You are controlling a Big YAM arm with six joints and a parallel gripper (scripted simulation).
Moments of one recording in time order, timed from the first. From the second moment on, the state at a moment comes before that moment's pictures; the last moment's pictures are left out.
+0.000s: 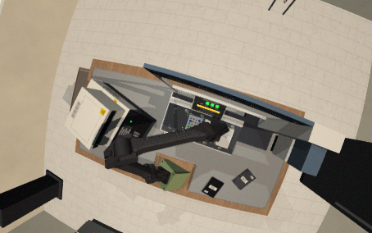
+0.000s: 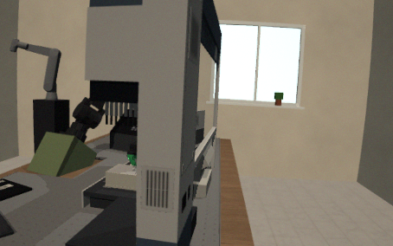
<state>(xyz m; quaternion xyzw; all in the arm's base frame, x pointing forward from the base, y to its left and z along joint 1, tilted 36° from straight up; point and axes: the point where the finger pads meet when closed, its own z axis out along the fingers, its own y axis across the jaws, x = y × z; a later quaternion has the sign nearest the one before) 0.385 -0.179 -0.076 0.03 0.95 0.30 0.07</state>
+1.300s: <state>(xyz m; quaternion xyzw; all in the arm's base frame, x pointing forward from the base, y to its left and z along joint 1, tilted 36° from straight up) 0.384 -0.179 -0.074 0.03 0.95 0.30 0.07</state>
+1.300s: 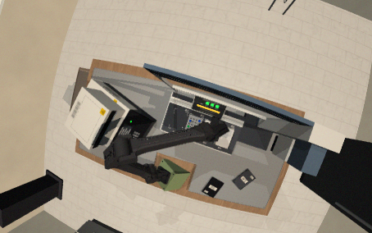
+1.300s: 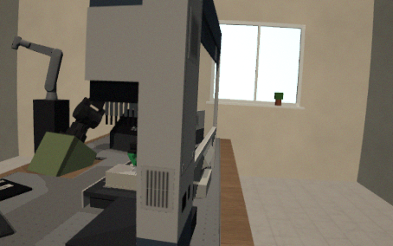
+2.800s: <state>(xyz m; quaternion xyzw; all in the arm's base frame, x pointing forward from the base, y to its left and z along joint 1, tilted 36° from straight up) 0.384 -0.179 -0.074 0.03 0.95 0.30 0.07</state>
